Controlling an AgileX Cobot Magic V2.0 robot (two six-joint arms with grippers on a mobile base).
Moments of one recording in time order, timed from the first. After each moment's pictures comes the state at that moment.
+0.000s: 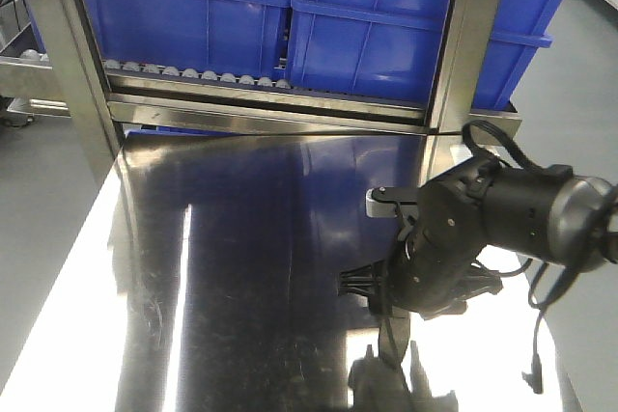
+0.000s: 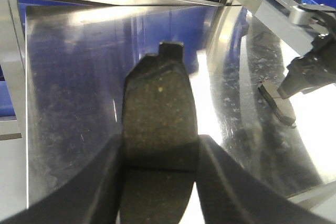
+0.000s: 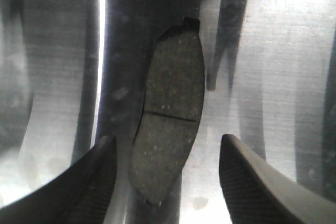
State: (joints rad) left arm -0.53 0.21 -0.45 0.15 0.75 -0.37; right arm 0.52 1.76 -1.12 -0.07 0.82 0.53
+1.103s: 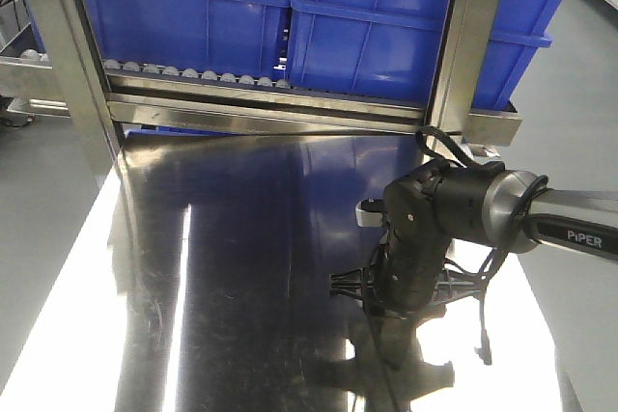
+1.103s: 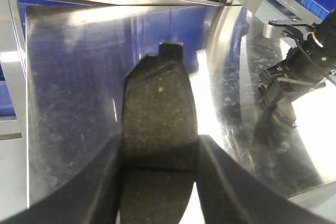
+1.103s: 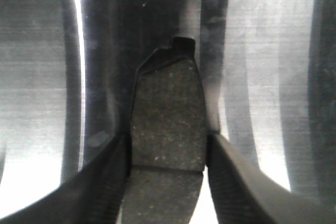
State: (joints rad) left arm -0.53 0.21 -0.45 0.15 0.75 -0.37; right arm 0.52 1.92 -1.22 -0.08 0.89 0.59
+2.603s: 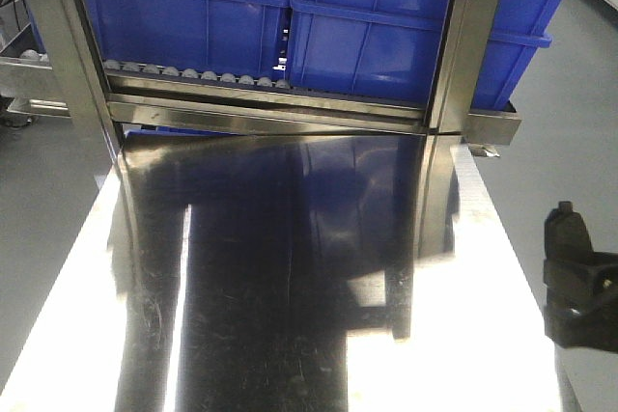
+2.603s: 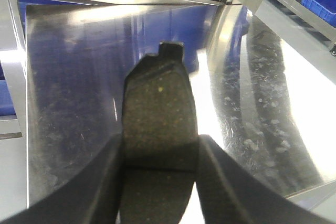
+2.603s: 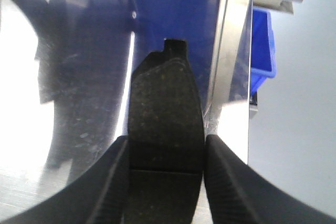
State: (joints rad) left arm -0.53 0.21 -0.45 0.15 0.75 -0.37; right arm 0.31 0.74 -0.57 -0.15 0.51 0.23
